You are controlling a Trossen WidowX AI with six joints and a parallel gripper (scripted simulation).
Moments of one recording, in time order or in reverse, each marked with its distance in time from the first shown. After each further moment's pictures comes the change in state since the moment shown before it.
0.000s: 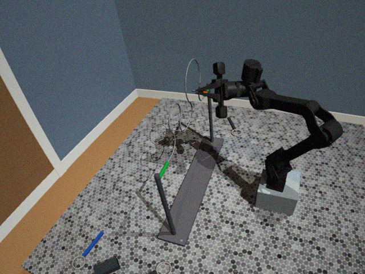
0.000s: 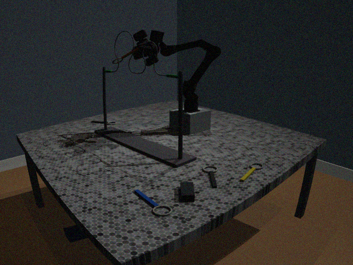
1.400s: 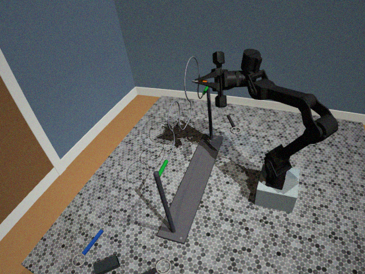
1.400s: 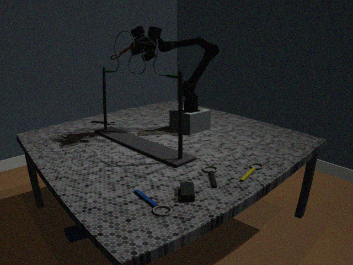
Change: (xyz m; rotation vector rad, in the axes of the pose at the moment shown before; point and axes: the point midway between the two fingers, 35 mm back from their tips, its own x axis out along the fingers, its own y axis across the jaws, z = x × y) arm -0.004 0.028 0.005 0.002 -0.017 0.004
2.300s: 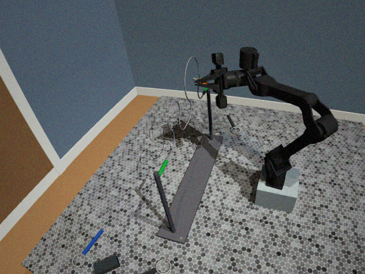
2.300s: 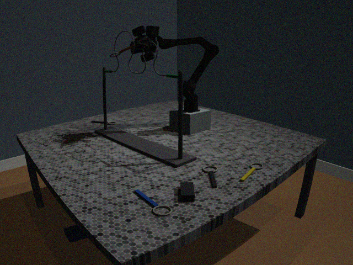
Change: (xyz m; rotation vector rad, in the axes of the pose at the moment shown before) arm 0.001 -0.005 0.001 -0.116 -0.016 -0.063
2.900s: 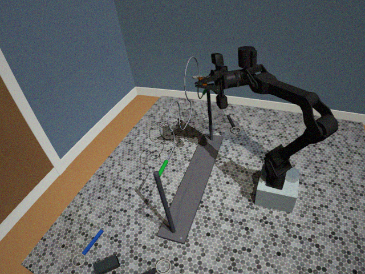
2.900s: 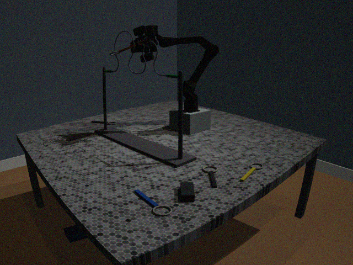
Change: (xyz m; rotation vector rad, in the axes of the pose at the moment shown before) arm 0.000 -0.004 -0.001 -0.078 -0.007 -0.040
